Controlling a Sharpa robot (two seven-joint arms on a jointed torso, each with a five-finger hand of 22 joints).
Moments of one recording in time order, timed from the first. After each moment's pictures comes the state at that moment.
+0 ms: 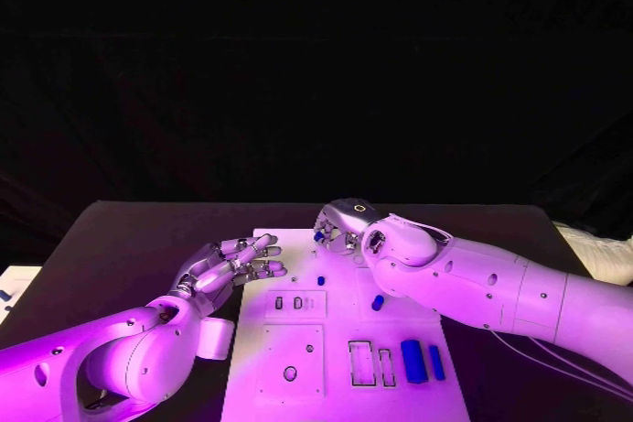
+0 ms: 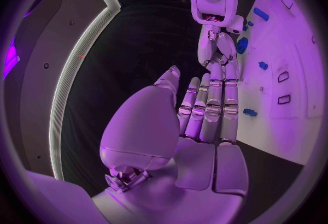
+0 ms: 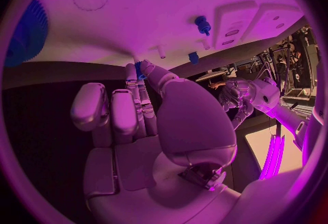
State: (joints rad) left arm 1.11 -0.95 -0.01 1.80 0.08 -0.38 0.46; left_hand 1.41 0.00 0.08 0.18 0.15 0.95 0.22 0.11 0.07 1.04 0.17 0.09 0.07 1.16 0.11 0.18 0.15 0.17 0.94 0.22 0.35 0.13; right arm 1.21 -0.54 0.04 1.27 -1.75 -0.36 -0.21; right_hand 1.31 -0.05 0.44 -0.04 0.11 1.15 0.12 0.08 0.08 1.29 0.05 0.06 0.07 1.47 -0.02 1.26 1.05 0.12 1.34 0.08 1.27 1.03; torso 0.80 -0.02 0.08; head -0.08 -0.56
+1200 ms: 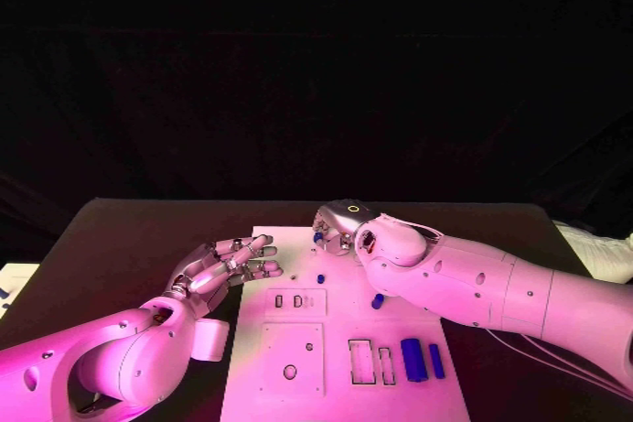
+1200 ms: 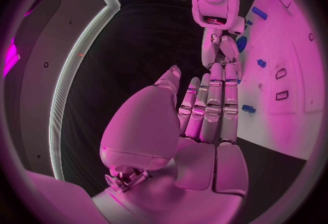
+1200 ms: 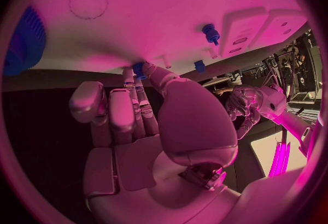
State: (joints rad) left arm 1.11 -0.96 -0.01 1.81 0.08 -0.38 0.45; left_hand 1.42 0.00 0.08 0.17 0.15 0.95 0.22 0.10 0.07 1.04 0.17 0.09 0.07 1.16 0.11 0.17 0.15 0.17 0.94 0.22 0.35 0.13; right arm 1.21 -0.52 0.03 1.25 -1.79 -0.31 -0.29; right_hand 1.29 -0.10 0.45 0.00 0.10 1.05 0.16 0.06 0.09 1.11 0.10 0.06 0.06 1.47 0.01 1.24 0.99 0.12 1.29 0.12 1.24 0.95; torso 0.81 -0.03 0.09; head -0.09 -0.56
